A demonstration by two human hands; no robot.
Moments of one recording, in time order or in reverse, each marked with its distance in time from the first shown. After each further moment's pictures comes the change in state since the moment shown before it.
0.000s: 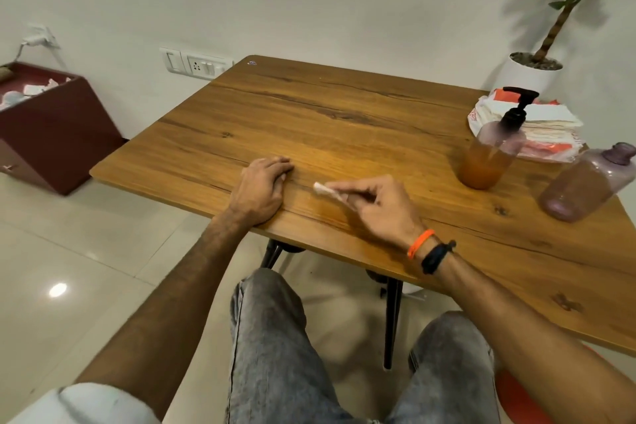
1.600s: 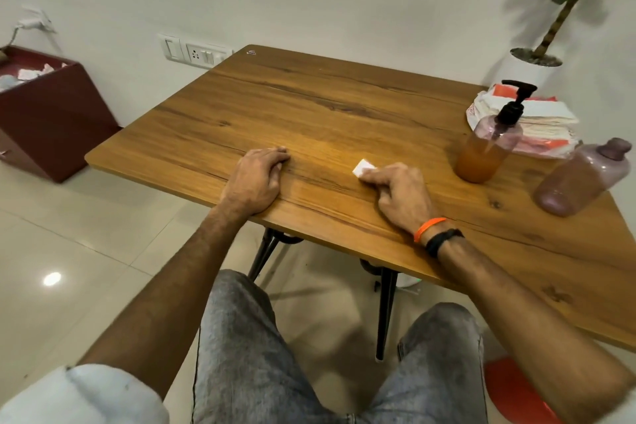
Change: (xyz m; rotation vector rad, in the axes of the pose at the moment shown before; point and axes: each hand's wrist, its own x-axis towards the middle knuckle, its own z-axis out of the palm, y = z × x) left_hand -0.005 -0.002 0.003 -0.031 0.050 -0.014; right_hand 0.006 0.034 -0.019 -0.424 0.071 0.066
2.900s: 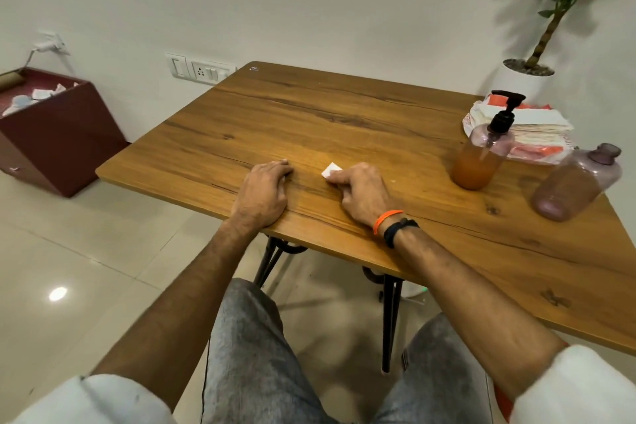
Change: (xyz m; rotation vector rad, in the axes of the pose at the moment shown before) left_hand -0.004 0.013 0.006 0.048 -0.009 -0.077; right_hand 0.031 -0.033 0.030 0.059 -0.080 0.002
